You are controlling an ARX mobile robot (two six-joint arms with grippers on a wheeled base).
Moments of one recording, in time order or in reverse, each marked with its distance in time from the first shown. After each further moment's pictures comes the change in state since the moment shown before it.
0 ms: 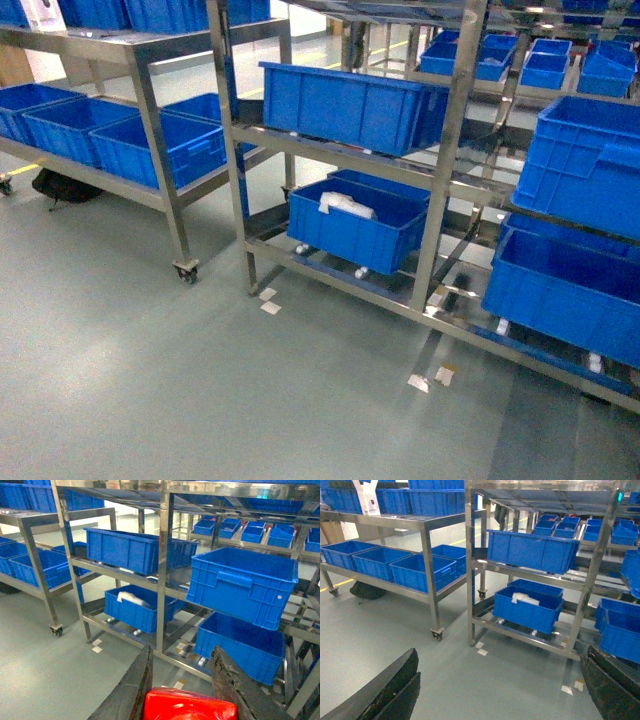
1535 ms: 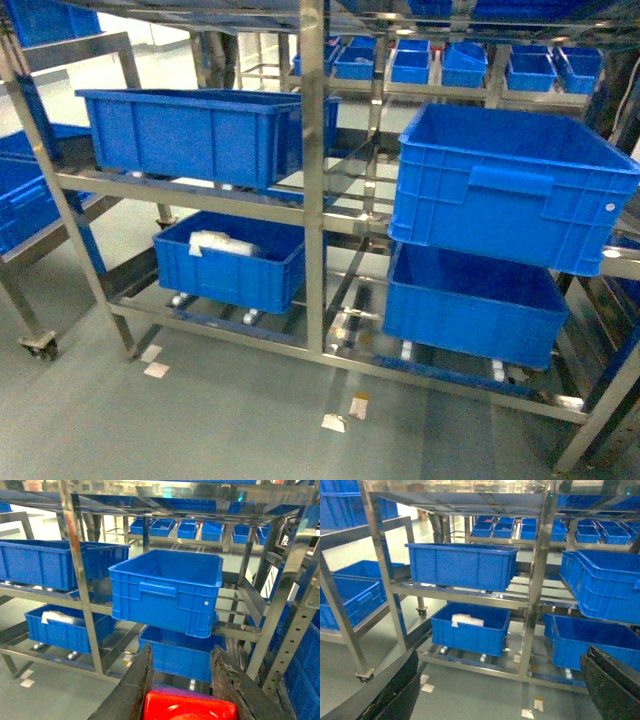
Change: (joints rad) left arm 0.000 0.000 0.000 0.004 0.000 0.000; right arm 0.000 0.000 0.000 0.003 -0.002 0.000
